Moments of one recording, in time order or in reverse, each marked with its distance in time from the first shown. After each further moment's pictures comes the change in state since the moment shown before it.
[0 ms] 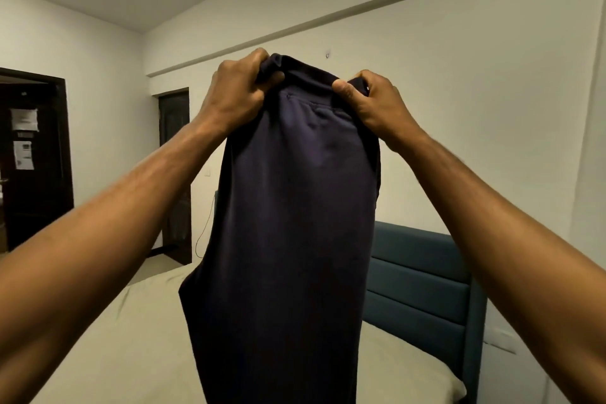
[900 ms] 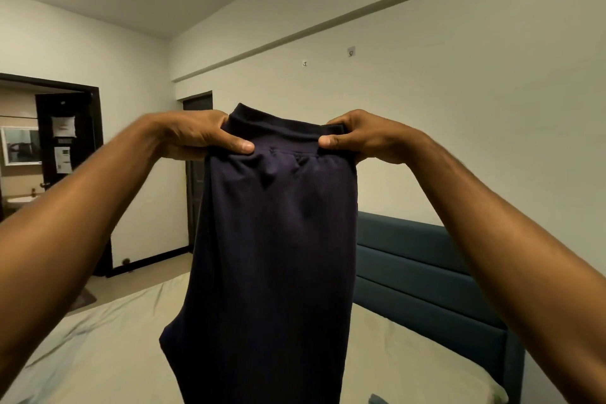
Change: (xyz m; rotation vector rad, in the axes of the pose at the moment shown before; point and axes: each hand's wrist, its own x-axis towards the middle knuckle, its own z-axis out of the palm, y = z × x) left_hand -0.048 -0.094 -0.090 -0.703 -0.927 -0.665; right_hand -0.015 -0.033 0.066 0.263 -0.744 0.109
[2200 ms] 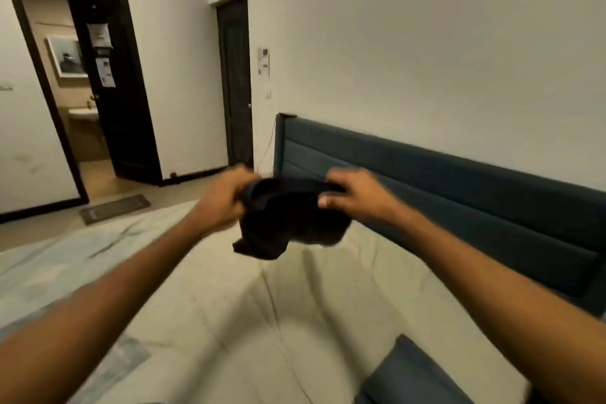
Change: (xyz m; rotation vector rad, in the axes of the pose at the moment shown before) left_hand 0.062 -0.307 0.078 0.575 0.425 0.187; right_hand 0.086 0.244 0.188 -0.375 -0.035 -0.100
